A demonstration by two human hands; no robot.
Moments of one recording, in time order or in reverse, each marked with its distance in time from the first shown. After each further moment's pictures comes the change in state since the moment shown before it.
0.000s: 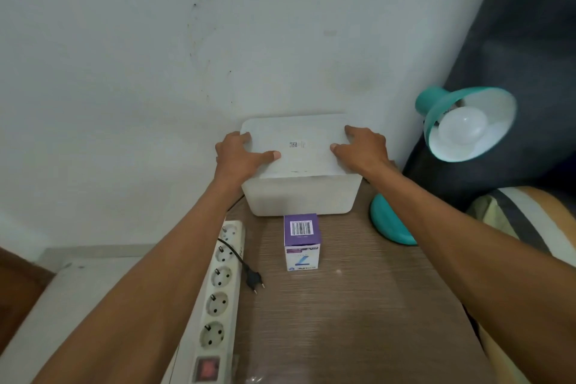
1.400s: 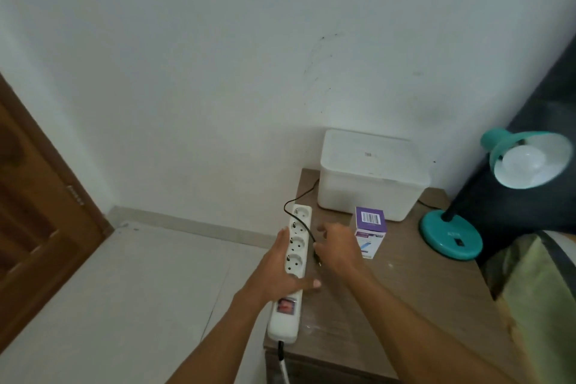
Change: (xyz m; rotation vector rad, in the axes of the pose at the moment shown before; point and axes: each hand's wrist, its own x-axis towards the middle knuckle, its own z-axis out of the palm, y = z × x) left_hand -0.218 -0.175 -0.023 -0.046 -0.366 -0.033; right_hand -0.192 -0.064 0.162 -0.084 -0.182 -0.148
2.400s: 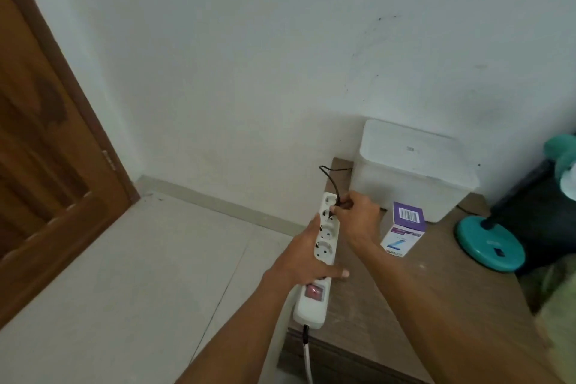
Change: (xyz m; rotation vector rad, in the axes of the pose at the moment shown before) left_hand -0.001 0.001 -0.001 -0.171 -0.010 0.083; right_hand 0.020 -0.039 0.008 0.310 0.191 -0.003
